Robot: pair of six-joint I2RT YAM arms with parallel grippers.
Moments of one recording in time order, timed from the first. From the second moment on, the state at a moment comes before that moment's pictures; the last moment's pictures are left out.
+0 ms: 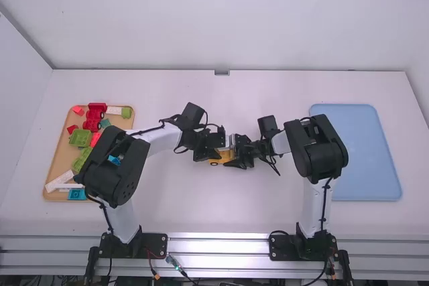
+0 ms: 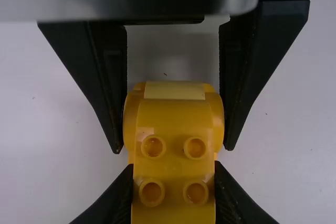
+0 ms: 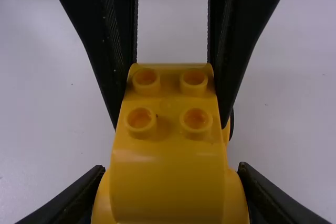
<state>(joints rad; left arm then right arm) -0.40 1.87 1.01 -0.34 0.60 1.00 0.27 2.13 0.86 0.09 -1.08 -1.12</state>
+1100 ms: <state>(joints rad) -0.37 1.89 1.01 -0.36 0.69 1.06 0.27 2.13 0.86 0.10 -1.07 -1.11</state>
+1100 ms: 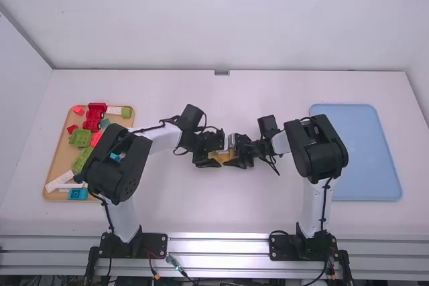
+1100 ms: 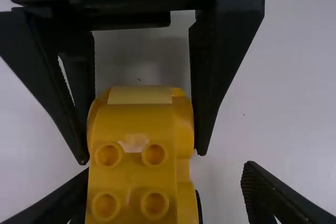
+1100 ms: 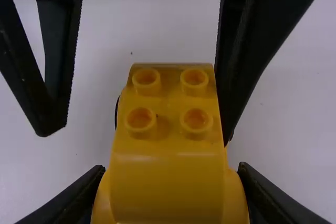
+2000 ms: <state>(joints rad) 0.09 1.73 0.92 0.00 0.98 0.79 0.16 2.02 1.03 -0.26 -0.96 -1.01</state>
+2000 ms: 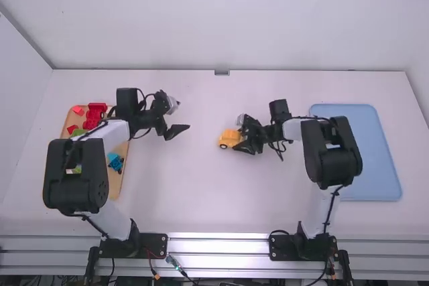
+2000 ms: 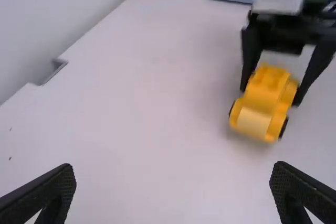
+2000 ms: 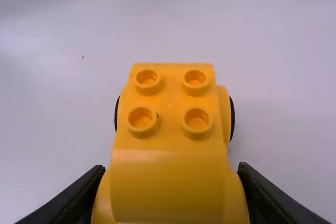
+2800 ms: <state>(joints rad) 0.08 1.73 0.78 0.44 0.50 0.31 -0.68 1.65 0.96 -0.21 -0.71 -0.78</state>
